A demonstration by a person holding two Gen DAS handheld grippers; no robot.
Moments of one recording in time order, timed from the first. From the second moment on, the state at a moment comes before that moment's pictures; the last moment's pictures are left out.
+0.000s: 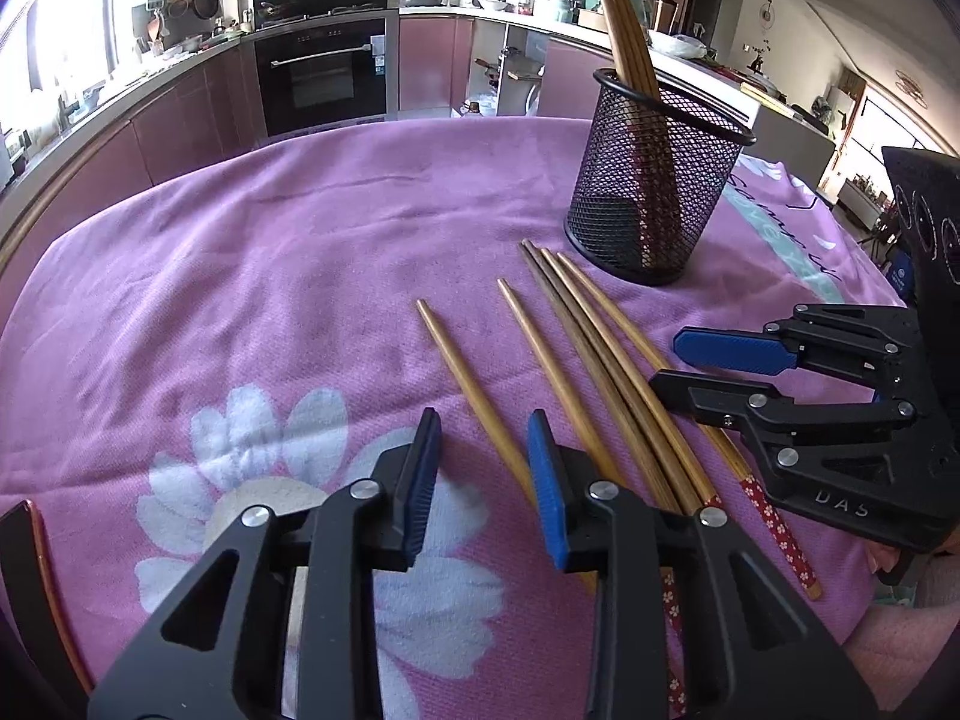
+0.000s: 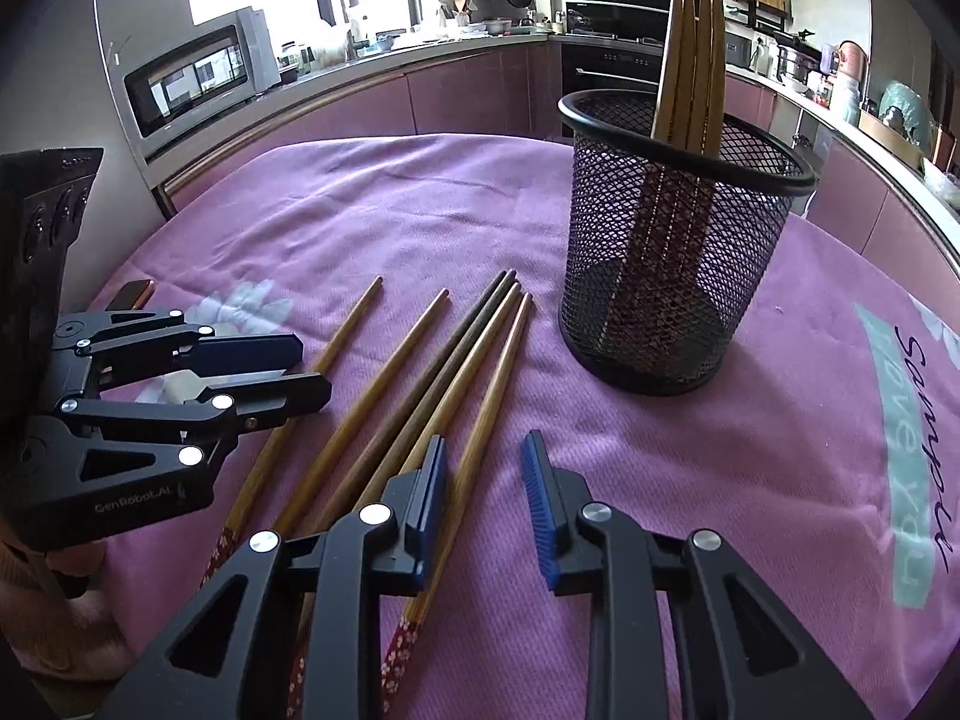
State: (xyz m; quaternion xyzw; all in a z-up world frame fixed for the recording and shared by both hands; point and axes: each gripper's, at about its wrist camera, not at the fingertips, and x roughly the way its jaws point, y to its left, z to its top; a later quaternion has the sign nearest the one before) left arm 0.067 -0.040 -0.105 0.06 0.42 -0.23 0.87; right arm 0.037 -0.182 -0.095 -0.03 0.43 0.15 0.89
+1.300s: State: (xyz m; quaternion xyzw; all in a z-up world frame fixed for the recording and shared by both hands) left arm 0.062 -0.030 -0.080 0.03 0.41 -0.24 0.88; right arm 0.025 -0.207 -0.068 0.04 0.40 0.19 0.90
